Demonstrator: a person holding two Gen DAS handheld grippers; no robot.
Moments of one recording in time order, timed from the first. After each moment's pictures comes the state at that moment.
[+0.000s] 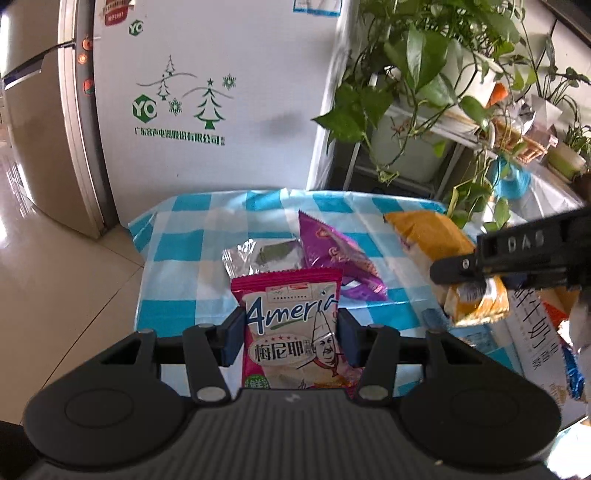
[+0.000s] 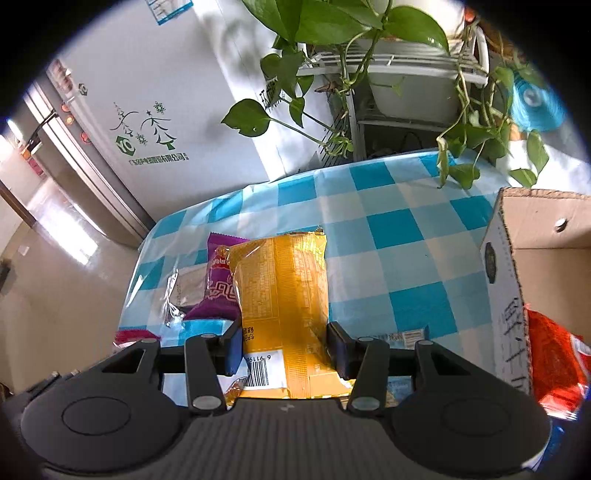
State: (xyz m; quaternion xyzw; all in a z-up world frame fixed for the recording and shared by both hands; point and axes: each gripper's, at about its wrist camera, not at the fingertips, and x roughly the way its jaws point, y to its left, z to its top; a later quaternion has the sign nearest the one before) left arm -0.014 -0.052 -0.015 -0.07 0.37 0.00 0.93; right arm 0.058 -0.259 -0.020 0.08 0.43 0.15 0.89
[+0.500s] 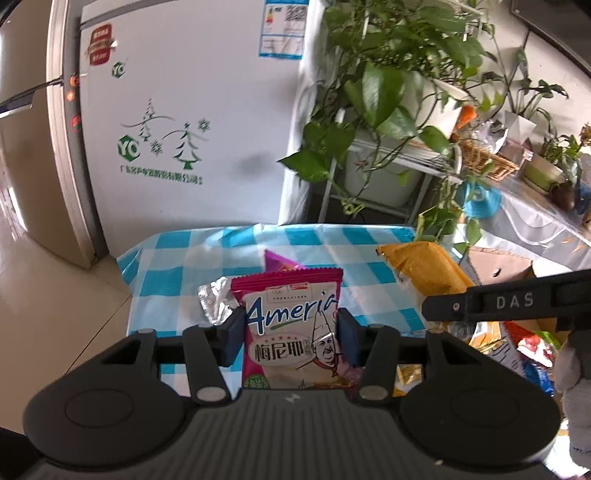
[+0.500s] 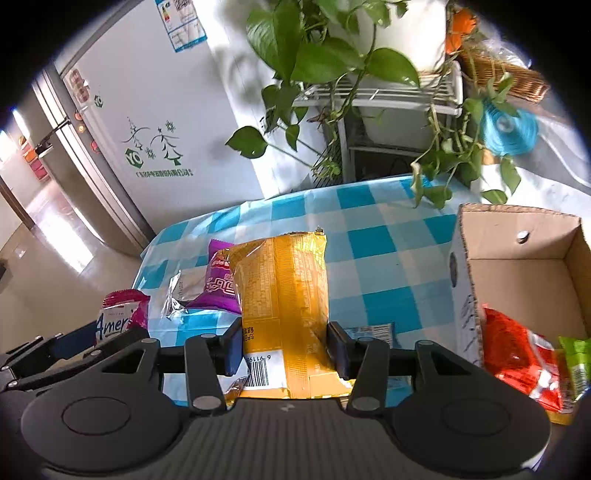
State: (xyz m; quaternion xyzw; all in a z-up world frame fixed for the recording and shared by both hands) left arm -0.027 -0.079 0.021 -0.06 0.33 -0.03 0.94; right arm 0.019 -0.280 0.000 0.07 0.39 0.14 0.91
